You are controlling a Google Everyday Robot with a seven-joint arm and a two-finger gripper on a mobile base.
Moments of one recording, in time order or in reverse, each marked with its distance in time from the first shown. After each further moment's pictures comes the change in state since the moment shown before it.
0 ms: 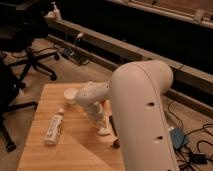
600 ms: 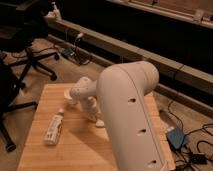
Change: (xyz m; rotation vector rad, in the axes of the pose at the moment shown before) arm -0.045 0.033 -0.005 0.001 -0.028 -0.065
